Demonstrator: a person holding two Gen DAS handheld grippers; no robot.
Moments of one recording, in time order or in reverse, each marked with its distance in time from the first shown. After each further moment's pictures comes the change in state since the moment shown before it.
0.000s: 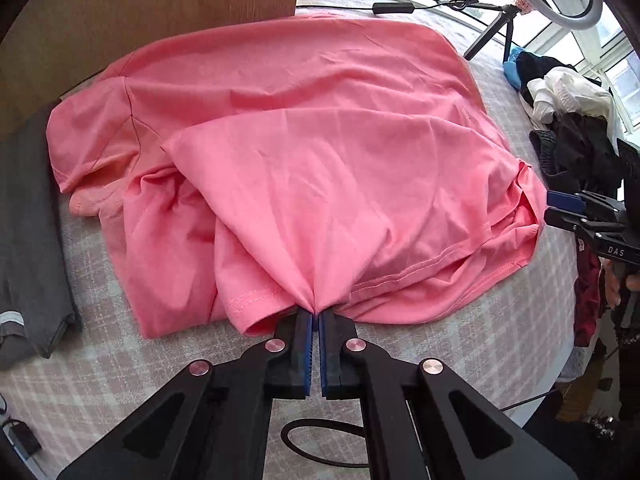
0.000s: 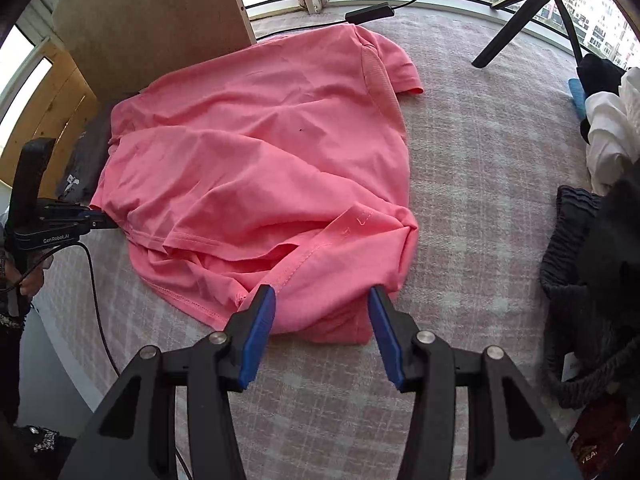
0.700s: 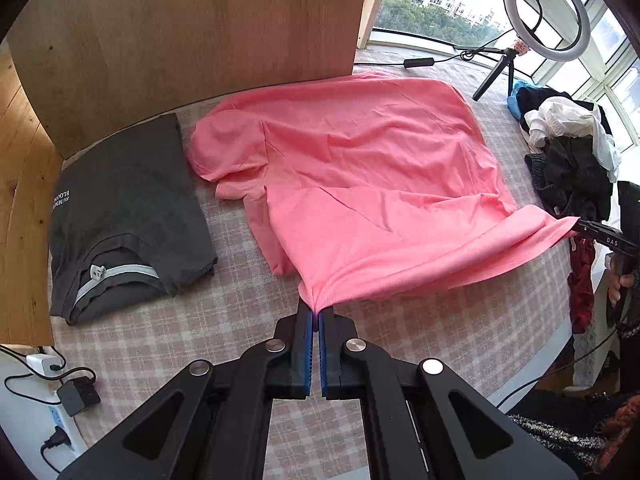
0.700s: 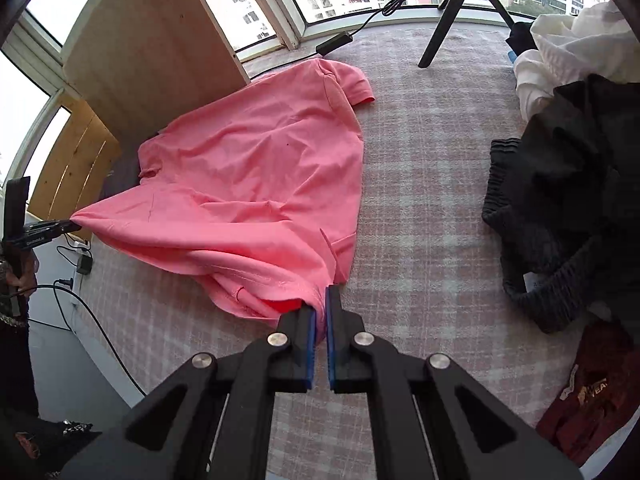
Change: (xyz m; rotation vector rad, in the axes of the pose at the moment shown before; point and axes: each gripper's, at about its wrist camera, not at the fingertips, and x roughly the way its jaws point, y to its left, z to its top) left arm -0.111 0.055 -0.039 -0.033 -0.061 0.103; right arm -0.079 -0.043 -0.054 0.177 -0.108 0.112
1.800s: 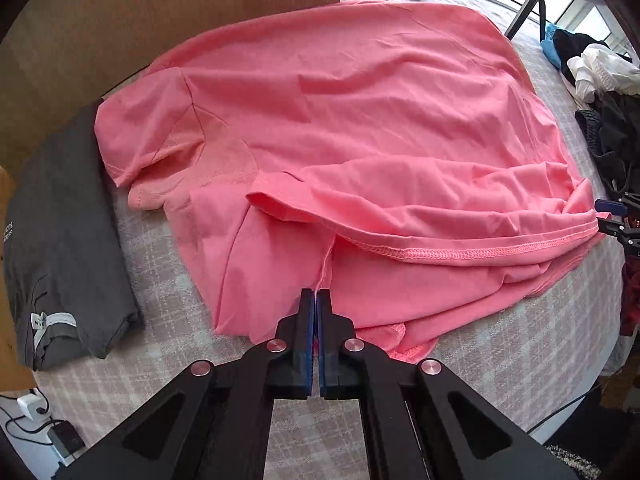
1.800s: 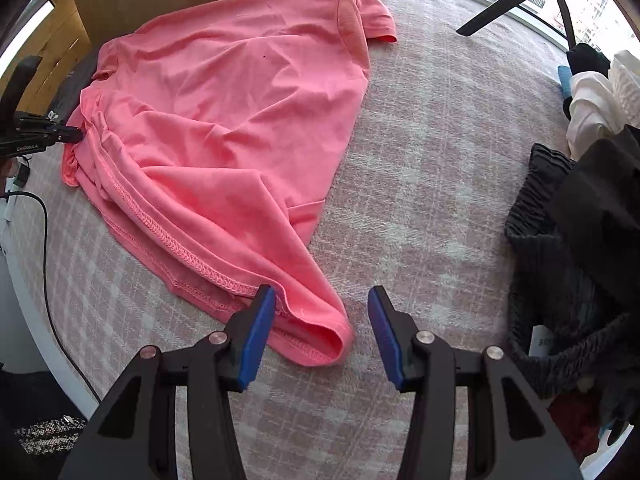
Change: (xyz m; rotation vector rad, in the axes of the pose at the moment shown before) left arm 0.113 -0.027 0.022 0.051 0.103 0.077; right arm 0.093 -0.002 0.005 -0.291 0.218 -0.182
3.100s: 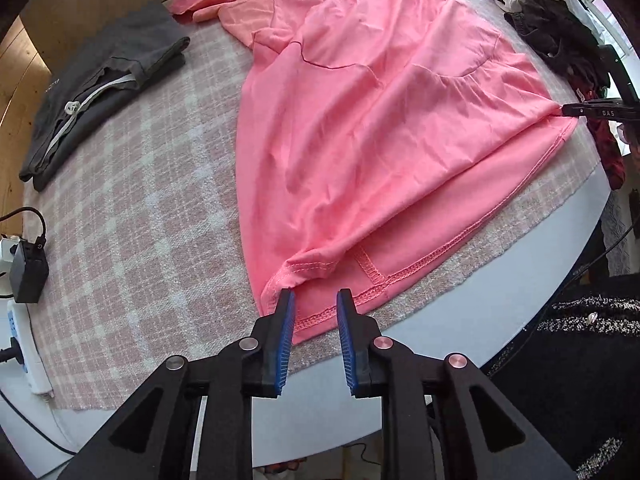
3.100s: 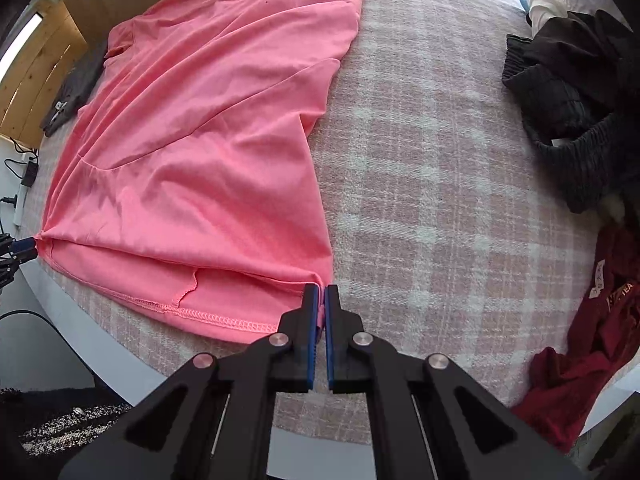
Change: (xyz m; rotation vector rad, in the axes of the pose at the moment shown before) left arm -0.034 -0.003 -0.241 0.109 0.035 -0.017; right arm -0.029 0.025 -0.098 0.129 0.054 -0.004
